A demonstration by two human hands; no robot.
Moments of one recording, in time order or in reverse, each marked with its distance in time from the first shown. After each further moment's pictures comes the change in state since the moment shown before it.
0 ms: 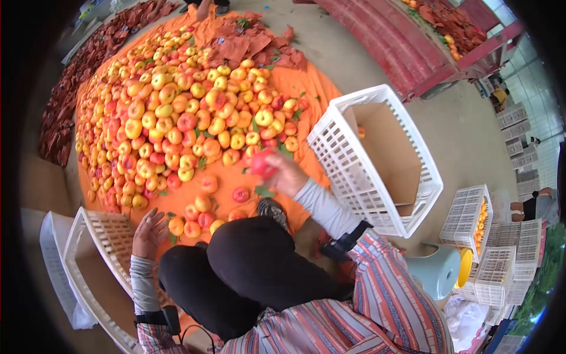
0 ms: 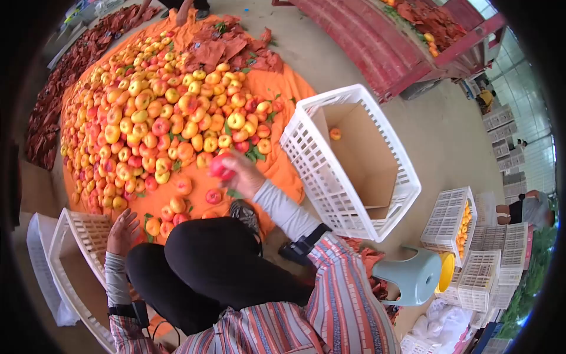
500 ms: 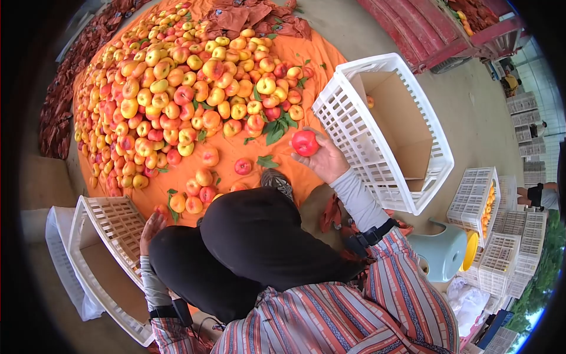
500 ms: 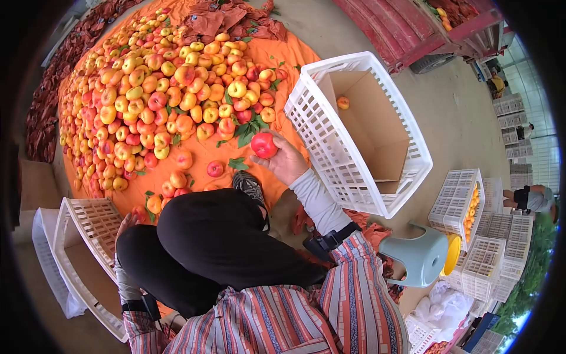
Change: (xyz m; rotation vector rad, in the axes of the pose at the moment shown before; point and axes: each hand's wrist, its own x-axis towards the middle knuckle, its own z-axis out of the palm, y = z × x) left_hand 0.000 -0.086 -0.117 -0.094 -0.007 -0.020; right_hand -0.076 -0.012 -0.035 0.167 0.220 -0.132
